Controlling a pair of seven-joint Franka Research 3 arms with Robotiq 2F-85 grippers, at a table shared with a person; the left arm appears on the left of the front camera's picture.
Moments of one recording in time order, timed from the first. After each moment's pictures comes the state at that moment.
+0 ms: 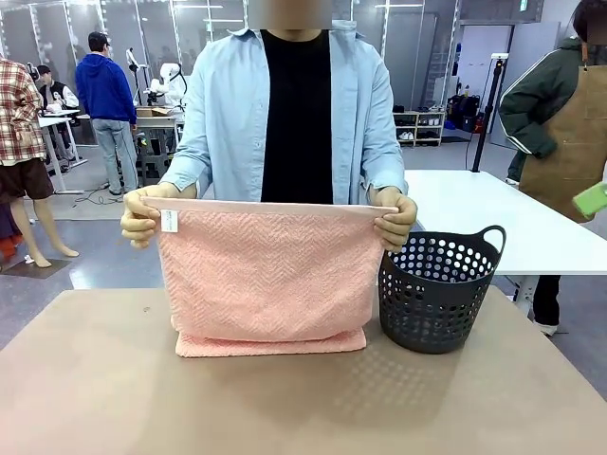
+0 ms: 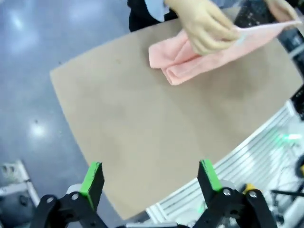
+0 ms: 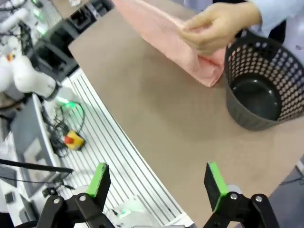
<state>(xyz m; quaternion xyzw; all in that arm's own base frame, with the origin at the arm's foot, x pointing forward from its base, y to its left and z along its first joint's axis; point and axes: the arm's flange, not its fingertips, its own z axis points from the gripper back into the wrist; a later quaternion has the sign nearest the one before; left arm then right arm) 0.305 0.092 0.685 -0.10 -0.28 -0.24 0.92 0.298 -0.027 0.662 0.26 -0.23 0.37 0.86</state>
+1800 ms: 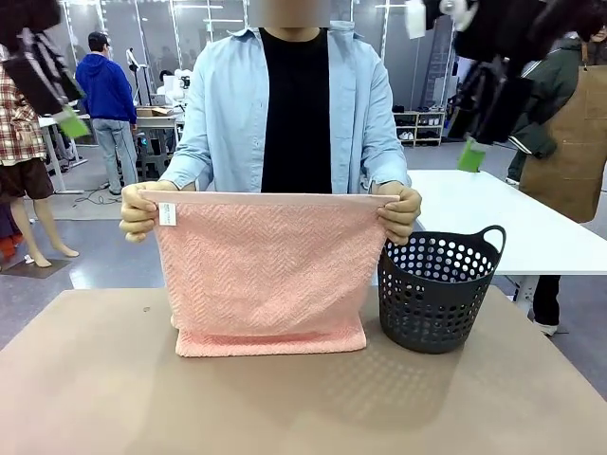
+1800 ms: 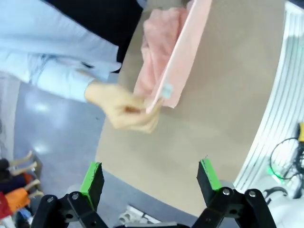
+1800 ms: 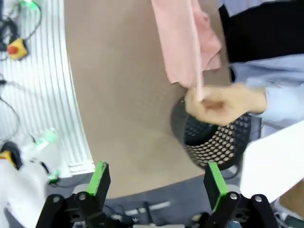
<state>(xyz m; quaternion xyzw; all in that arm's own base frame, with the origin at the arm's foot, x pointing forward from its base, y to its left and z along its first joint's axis) 0.362 -0.139 0.772 0.06 -0.25 -0.58 0.77 0.358 0.161 0.745 -0.03 -0.14 0.65 0.74</state>
